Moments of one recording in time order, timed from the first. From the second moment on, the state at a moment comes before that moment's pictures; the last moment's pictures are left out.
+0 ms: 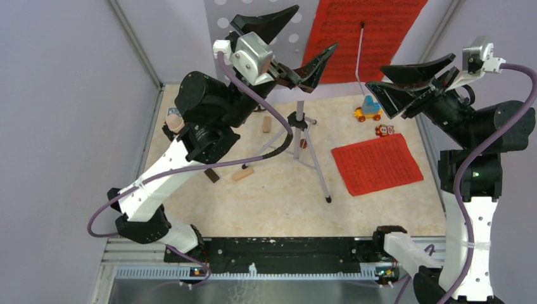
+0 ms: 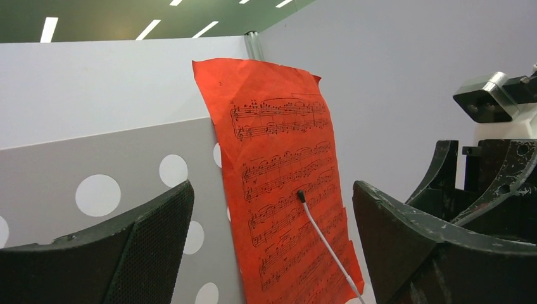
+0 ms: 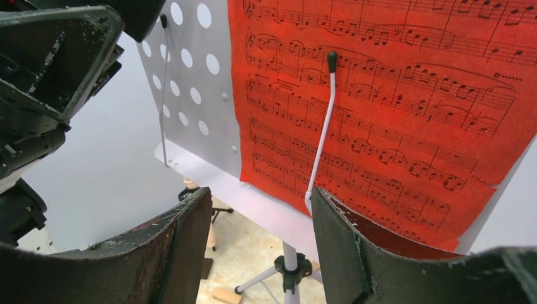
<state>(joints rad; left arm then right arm) -1.04 1.50 2.00 0.19 0.00 0.33 0.01 0.93 1.55 -0.14 -0.81 0.44</state>
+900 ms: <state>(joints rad) -1.05 1.49 1.82 0.22 -0.09 0.20 0.01 0.82 1.45 -0.13 -0.86 0.39</state>
